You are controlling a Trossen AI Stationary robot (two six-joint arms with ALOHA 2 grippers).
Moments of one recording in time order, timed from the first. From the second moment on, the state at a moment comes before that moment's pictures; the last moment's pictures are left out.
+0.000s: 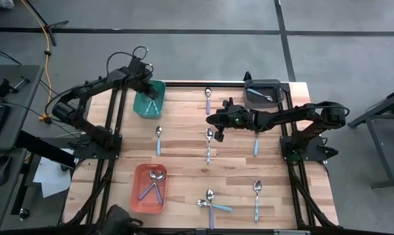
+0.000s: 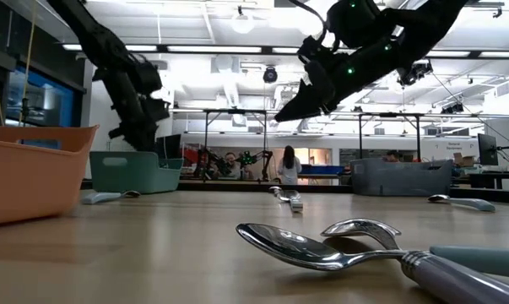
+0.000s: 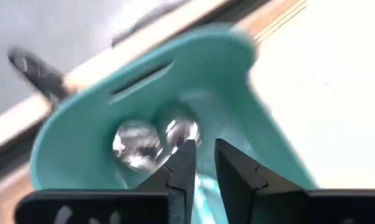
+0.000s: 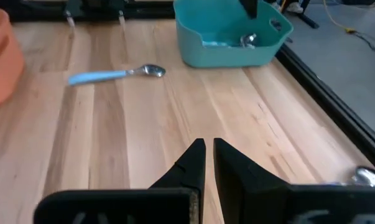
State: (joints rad) left arm 1.03 1.48 0.91 -0.47 0.14 0.05; right arm -0.16 1.51 0.74 0.32 0.12 -0.05
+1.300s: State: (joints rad) left arm 0.44 0.95 0.24 0.52 0.14 -0.05; right arm 0.23 1.23 0.74 -0.91 0.42 1.06
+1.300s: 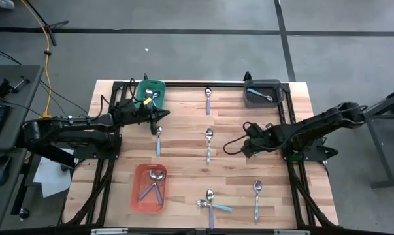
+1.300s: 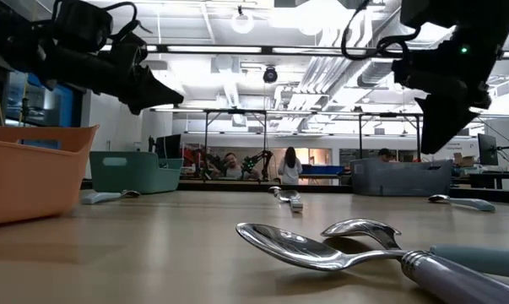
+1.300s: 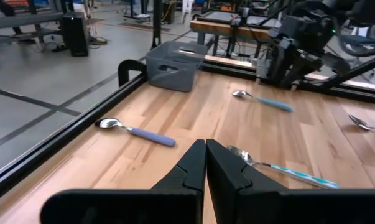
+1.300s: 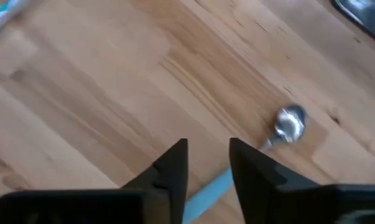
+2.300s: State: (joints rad) left arm 0.40 0.95 0.24 0.53 0.14 -0.04; right arm 0.60 1.89 1.27 -0.62 0.06 0.74
